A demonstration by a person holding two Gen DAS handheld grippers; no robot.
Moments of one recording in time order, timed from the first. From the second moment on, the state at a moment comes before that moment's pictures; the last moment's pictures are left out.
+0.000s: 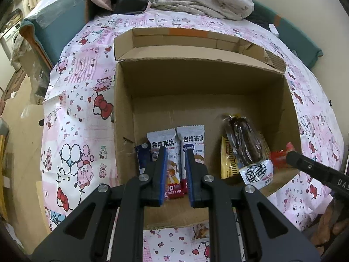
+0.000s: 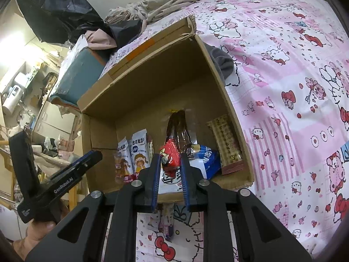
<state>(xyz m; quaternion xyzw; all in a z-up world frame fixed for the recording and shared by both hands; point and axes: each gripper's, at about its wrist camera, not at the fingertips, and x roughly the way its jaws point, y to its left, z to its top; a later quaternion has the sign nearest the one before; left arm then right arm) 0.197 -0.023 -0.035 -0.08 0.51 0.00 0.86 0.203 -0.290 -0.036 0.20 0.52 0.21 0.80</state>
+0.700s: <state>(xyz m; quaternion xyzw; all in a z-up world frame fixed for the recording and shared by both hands) 0.184 -0.020 -0.025 -0.09 0.50 0.01 0.86 0.198 -0.294 -0.022 0.21 0.50 0.21 0.81</state>
